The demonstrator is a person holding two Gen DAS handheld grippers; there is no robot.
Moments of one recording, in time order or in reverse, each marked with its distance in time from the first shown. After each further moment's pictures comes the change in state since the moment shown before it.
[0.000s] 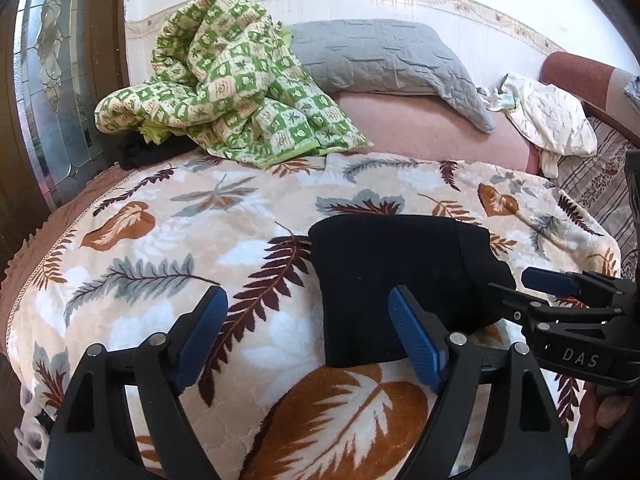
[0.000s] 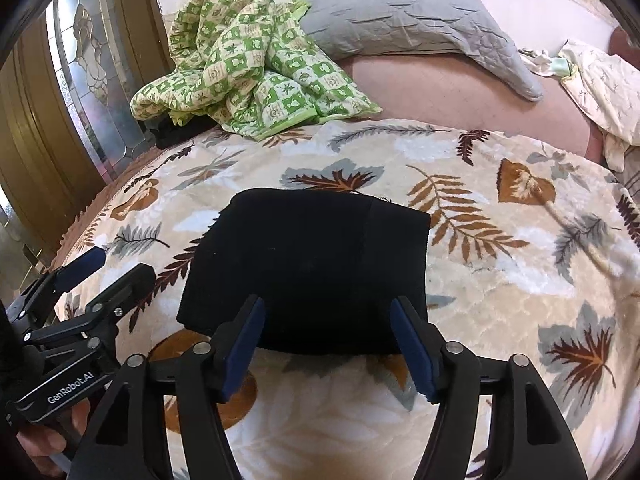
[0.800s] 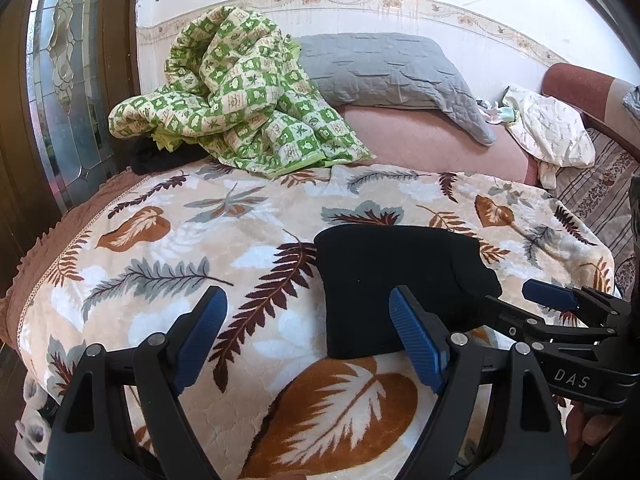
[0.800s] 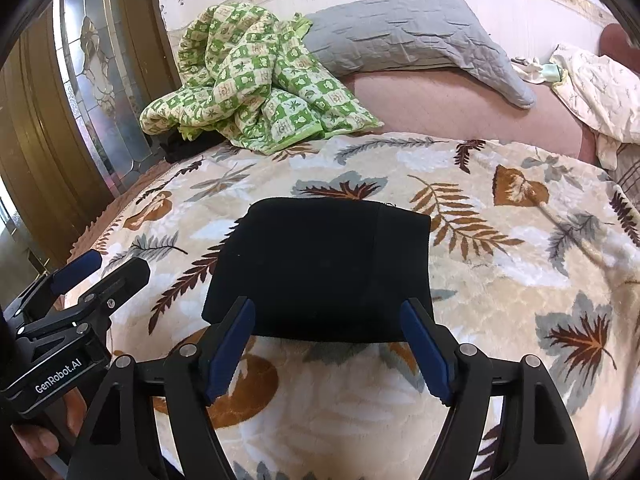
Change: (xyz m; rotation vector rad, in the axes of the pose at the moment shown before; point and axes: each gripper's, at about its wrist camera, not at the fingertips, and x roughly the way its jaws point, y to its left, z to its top) left arm -0.030 0.001 0.002 -0.013 -0.028 0.014; right arm -0.026 0.009 -0.011 0.016 -0.056 0.012
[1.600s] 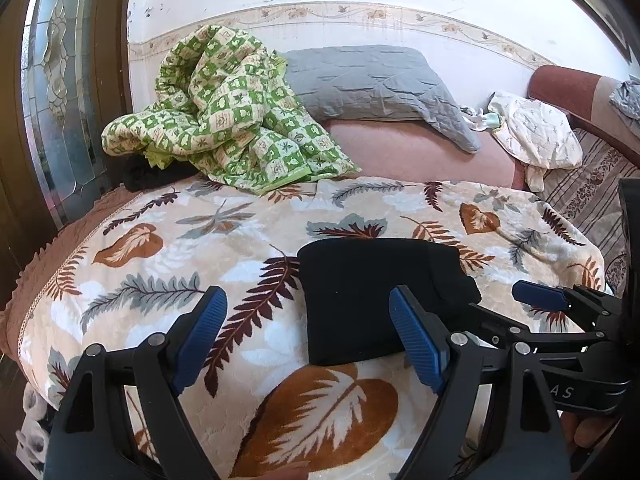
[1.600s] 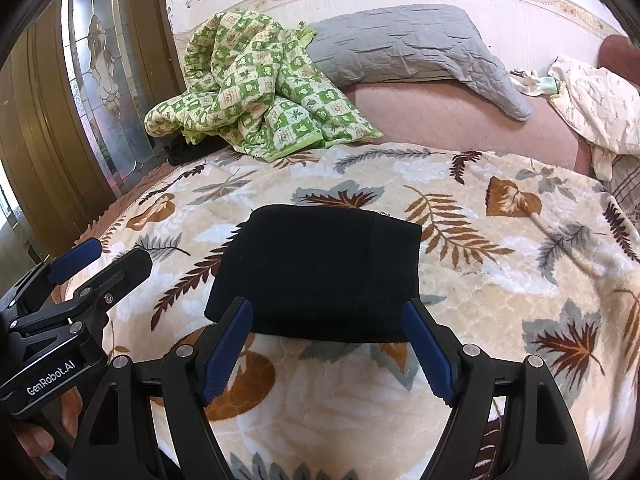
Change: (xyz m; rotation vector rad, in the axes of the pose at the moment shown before) left arm -0.016 -0.015 0.005 0.029 -0.042 -0.022; right arm -0.014 0.001 0.000 -0.027 -0.026 -0.011
